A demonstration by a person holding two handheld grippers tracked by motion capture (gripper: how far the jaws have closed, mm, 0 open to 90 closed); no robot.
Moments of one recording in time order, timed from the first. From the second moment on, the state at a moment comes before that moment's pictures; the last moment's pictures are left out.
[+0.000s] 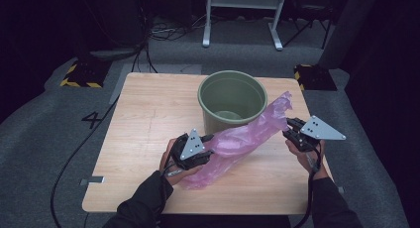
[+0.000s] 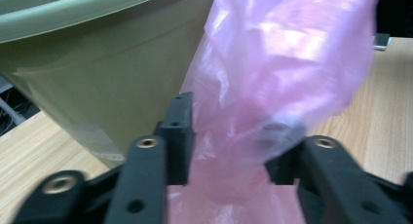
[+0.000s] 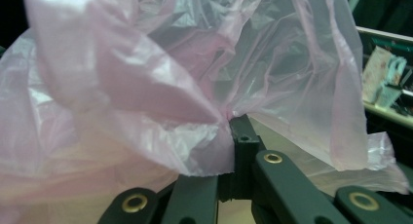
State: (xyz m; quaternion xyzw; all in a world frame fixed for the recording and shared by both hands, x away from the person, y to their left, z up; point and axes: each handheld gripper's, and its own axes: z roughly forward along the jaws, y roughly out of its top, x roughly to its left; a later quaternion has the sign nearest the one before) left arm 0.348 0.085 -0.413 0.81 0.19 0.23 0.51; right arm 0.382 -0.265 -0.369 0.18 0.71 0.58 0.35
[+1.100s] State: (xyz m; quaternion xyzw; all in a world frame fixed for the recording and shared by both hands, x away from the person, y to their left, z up) left arm 0.348 0.094 -0.411 0.81 0.16 0.22 0.52; right arm 0.451 -0.186 -0.316 0.12 0.81 0.52 0.26
